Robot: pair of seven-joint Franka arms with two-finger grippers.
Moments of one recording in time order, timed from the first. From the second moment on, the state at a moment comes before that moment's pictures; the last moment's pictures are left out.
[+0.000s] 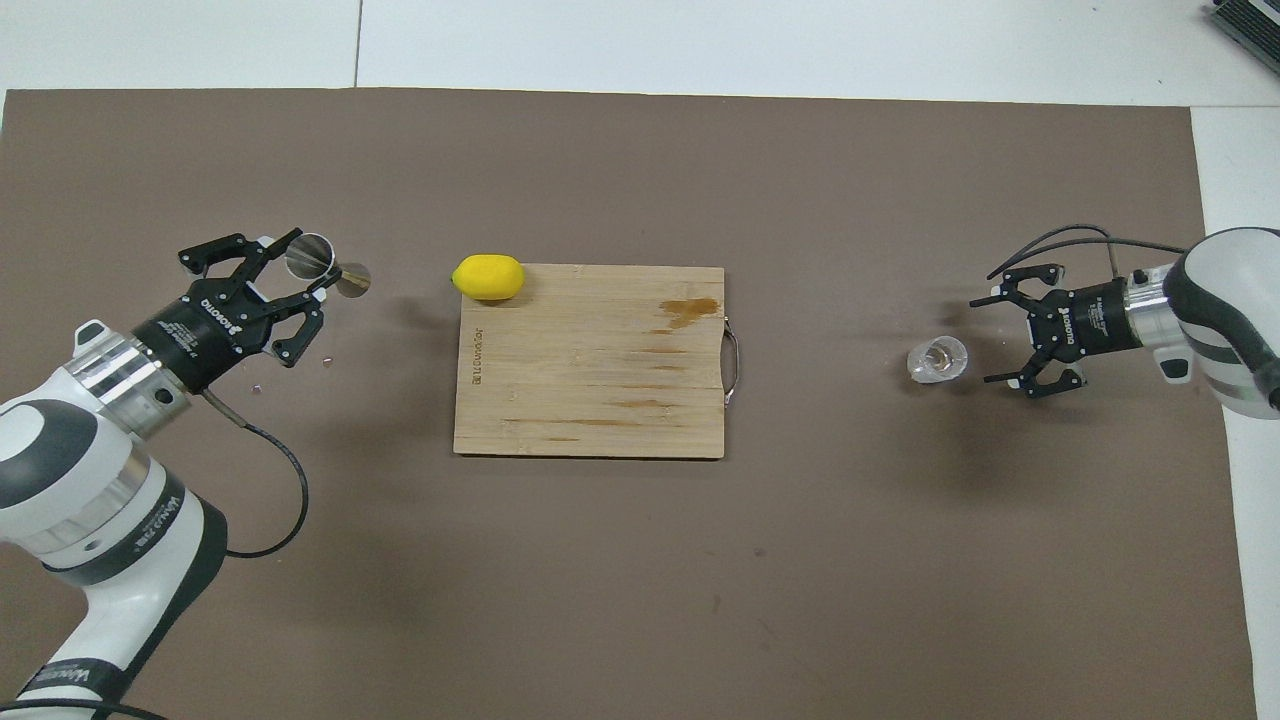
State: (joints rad) left arm -0.05 -0.02 -0.03 -2.27 -1.85 2.47 -0.68; right arm -0.28 0.44 0.00 -1.83 0.69 1.91 0.79
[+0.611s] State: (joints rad) left arm -0.34 -0.04 -0.04 -2.22 -1.89 2.69 -0.80; right arm -0.27 0.44 0.00 -1.86 0.69 1.93 0.77
